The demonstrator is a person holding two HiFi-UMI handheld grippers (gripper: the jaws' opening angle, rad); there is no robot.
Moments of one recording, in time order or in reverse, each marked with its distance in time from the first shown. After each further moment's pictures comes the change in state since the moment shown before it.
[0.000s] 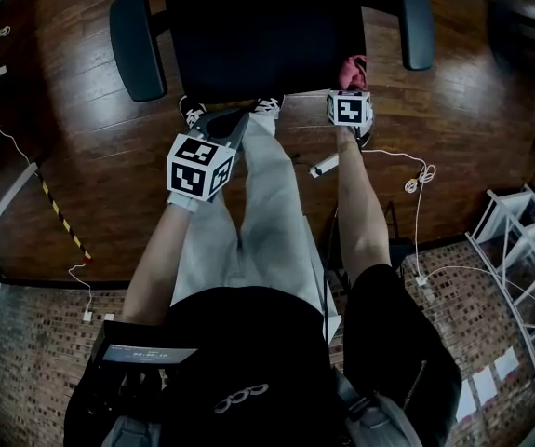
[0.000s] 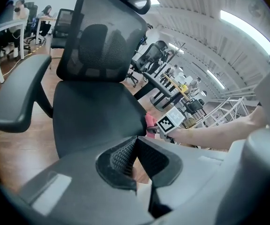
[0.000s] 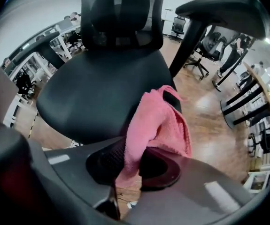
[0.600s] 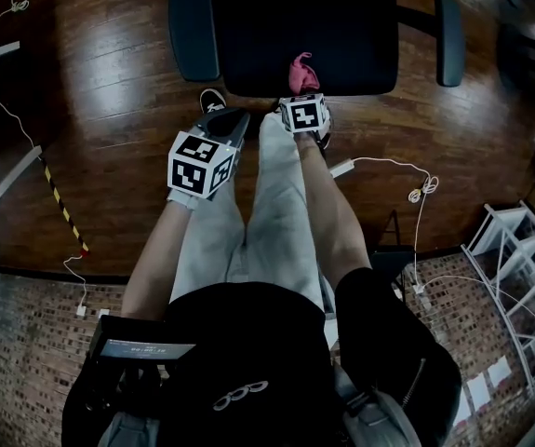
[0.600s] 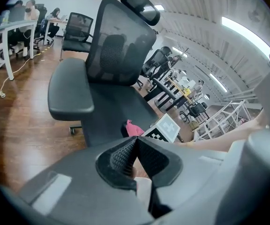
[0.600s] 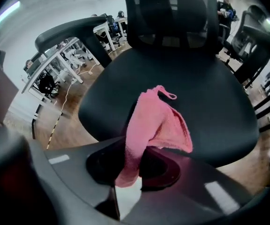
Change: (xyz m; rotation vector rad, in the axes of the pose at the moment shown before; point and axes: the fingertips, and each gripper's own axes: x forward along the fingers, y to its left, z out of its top) left arm -0.067 0.064 -0.031 -0.031 -0.041 0.034; right arm 0.013 0.234 0.029 -0.088 -0.018 0.234
